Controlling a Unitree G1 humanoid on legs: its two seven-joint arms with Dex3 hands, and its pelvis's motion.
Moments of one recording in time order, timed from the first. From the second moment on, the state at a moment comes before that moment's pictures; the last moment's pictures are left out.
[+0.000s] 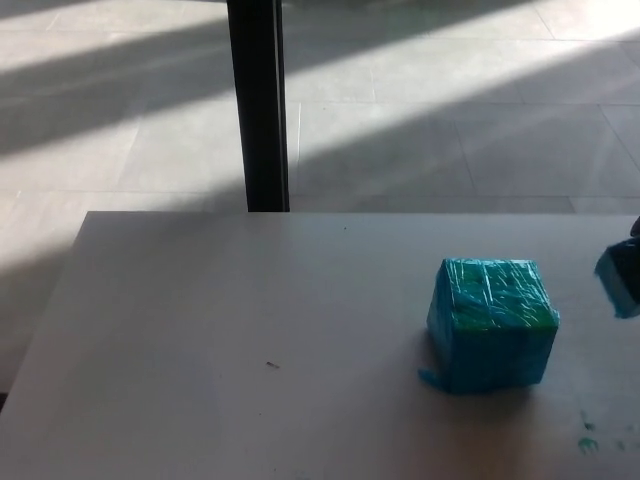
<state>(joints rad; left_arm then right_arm) -0.01 0.84 0.49 1.04 -0.23 0.17 -0.38 -0.81 -0.79 0.41 0.99 -0.64 -0.30 -0.17</state>
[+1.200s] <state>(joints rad) 0.00 0.83 0.48 1.04 -0.24 0.17 -0.38 -0.81 -0.70 0.34 0.55 -0.58 -0.33 0.07</state>
